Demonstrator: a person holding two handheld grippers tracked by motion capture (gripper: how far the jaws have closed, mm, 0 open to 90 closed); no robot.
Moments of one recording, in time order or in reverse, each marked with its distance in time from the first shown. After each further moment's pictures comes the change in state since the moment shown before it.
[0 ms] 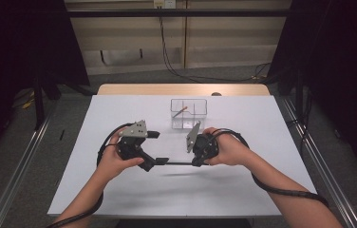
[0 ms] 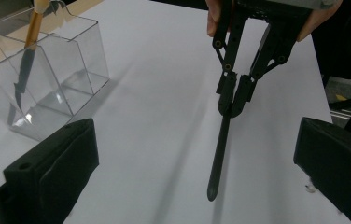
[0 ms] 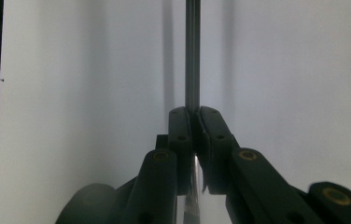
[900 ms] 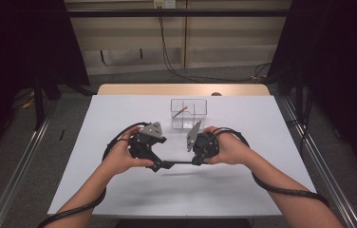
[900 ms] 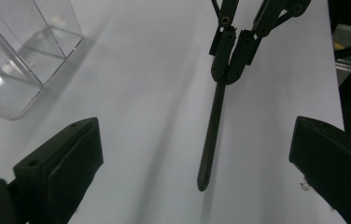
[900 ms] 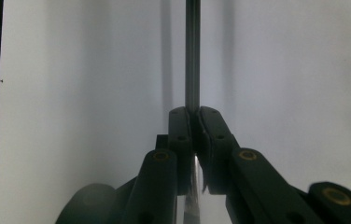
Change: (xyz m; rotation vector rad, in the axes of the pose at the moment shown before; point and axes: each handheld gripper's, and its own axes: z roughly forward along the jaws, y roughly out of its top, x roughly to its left) left arm -0.002 0.017 0.024 0.254 -0.036 0.027; right arm -0.001 0.000 -0.003 -0.007 -0.009 -0.006
